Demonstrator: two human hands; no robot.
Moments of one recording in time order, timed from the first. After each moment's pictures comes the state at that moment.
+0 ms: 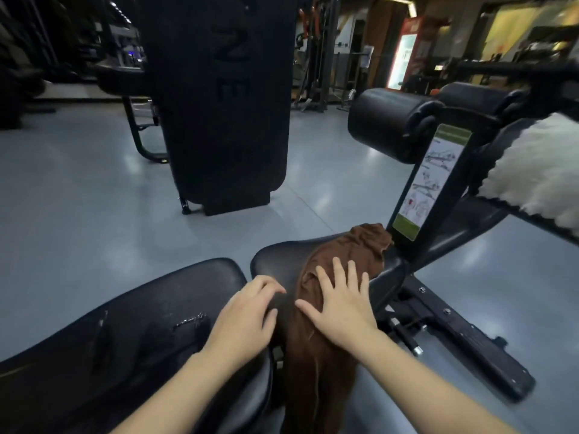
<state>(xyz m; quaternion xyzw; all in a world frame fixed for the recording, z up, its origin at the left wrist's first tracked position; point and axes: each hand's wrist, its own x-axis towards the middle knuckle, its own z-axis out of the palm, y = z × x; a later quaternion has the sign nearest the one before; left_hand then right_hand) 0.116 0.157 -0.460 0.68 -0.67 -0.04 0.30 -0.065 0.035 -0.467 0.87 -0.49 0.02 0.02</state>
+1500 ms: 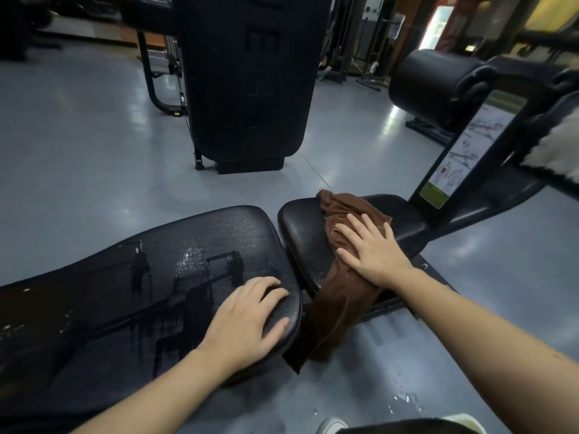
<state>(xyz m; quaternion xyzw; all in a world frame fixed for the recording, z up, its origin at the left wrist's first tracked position) 0.123 0.257 -0.536 0.68 -0.69 0.04 0.26 -0.079 0.006 -0.470 0.92 -0.38 -0.01 0.07</state>
